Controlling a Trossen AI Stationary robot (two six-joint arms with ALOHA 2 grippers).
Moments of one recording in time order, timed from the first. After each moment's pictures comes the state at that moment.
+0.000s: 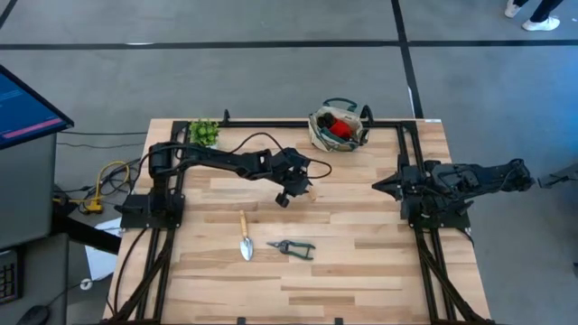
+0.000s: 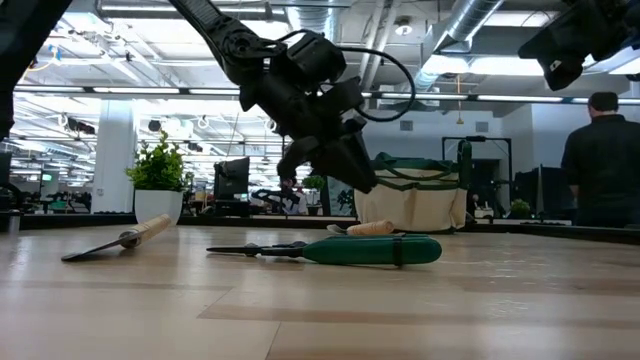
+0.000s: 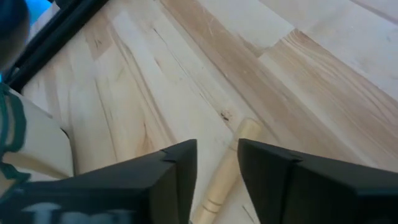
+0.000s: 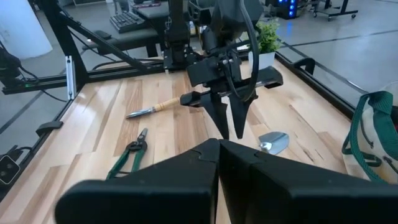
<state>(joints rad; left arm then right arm) 0.19 1.95 1.20 0.02 0.17 0.83 0.24 0.26 0.45 -0.46 0.34 0.18</state>
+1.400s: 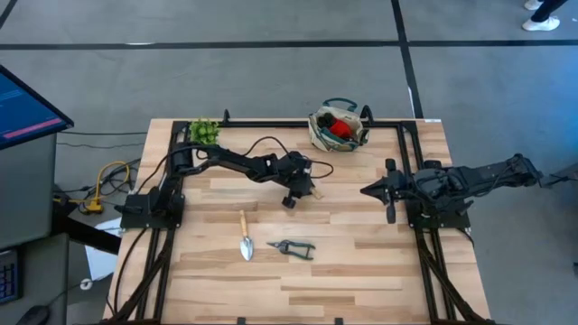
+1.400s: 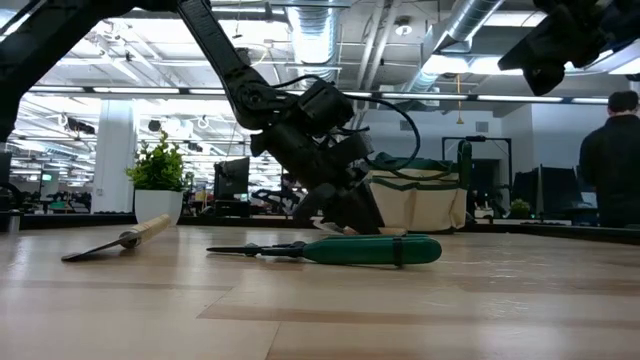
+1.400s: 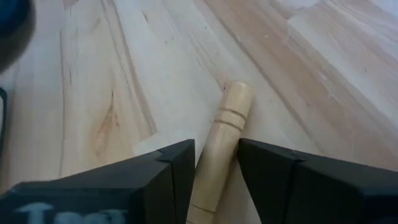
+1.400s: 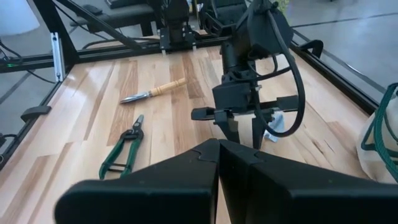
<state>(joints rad) 0.22 2.15 1.20 0.17 0.23 0.68 0.24 0.48 0.45 -0.34 0.34 0.19</state>
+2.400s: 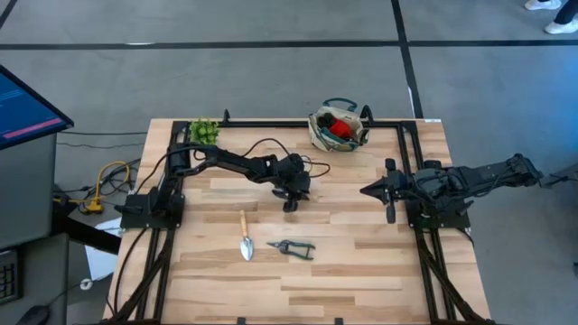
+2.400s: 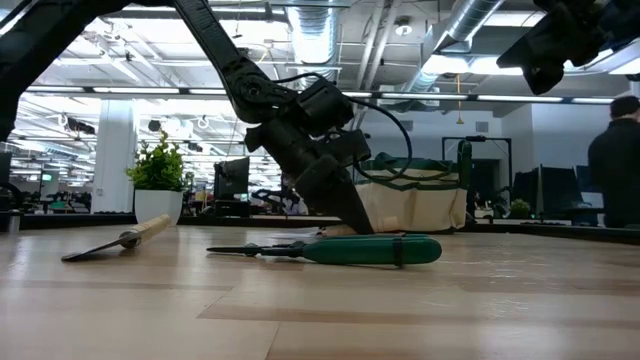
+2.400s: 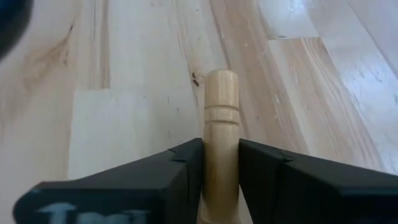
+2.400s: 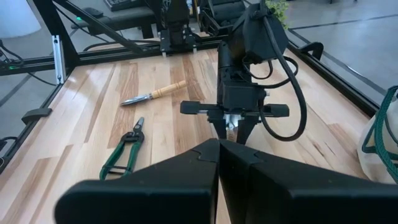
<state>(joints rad) 0.21 2.12 1.19 0.05 0.31 0.24 0.24 0.48 0.45 -0.33 0.34 0.19</state>
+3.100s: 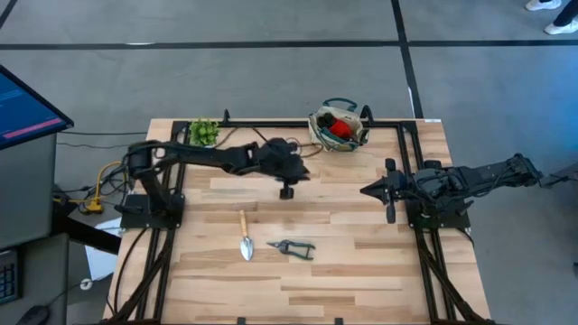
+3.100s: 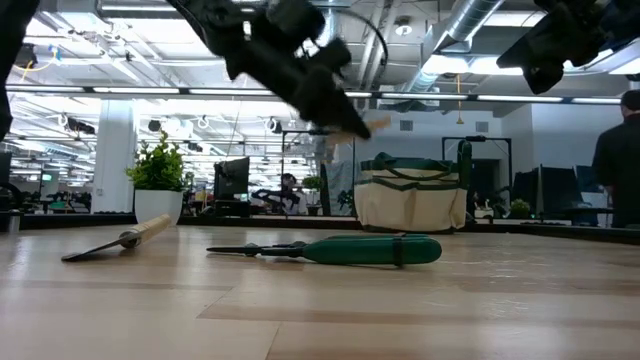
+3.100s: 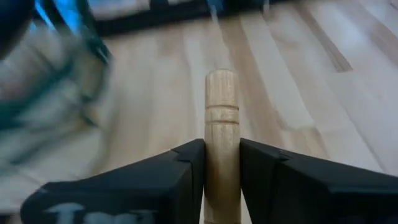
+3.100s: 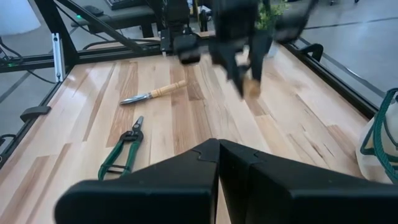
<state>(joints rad) 0.20 1.77 1.15 0.06 0.12 0.32 0.24 0.48 0.45 -0.33 0.34 0.18</state>
